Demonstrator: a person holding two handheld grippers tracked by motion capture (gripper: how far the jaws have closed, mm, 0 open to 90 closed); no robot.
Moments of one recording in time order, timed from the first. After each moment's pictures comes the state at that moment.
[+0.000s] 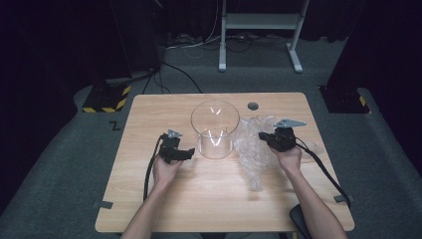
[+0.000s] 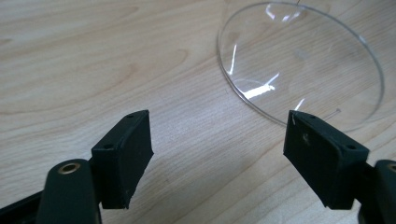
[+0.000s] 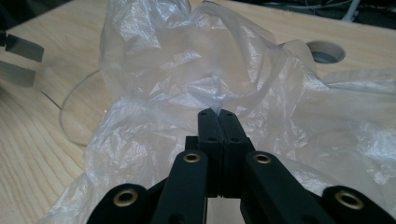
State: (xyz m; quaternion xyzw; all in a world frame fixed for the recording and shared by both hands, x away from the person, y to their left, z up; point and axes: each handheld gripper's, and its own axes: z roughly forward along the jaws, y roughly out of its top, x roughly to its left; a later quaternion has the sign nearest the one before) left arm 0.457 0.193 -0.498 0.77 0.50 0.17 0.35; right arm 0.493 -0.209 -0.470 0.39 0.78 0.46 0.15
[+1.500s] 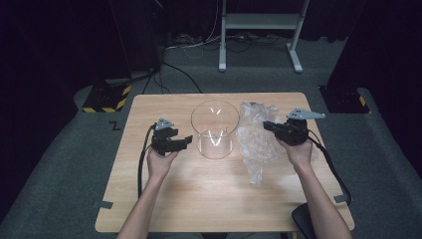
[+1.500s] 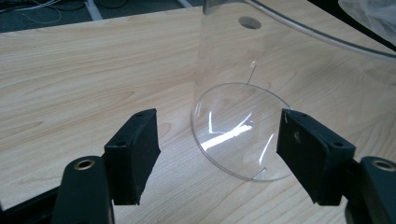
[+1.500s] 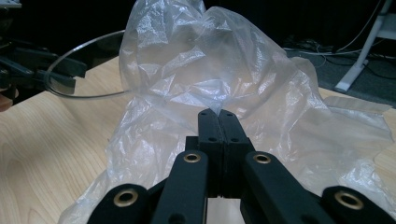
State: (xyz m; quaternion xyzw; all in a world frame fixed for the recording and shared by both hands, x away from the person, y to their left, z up) left arm 0.448 0.202 -0.441 0.74 0.47 0.18 0.44; right arm 0.470 -0.218 -0.399 0.35 0.76 0.52 0.16
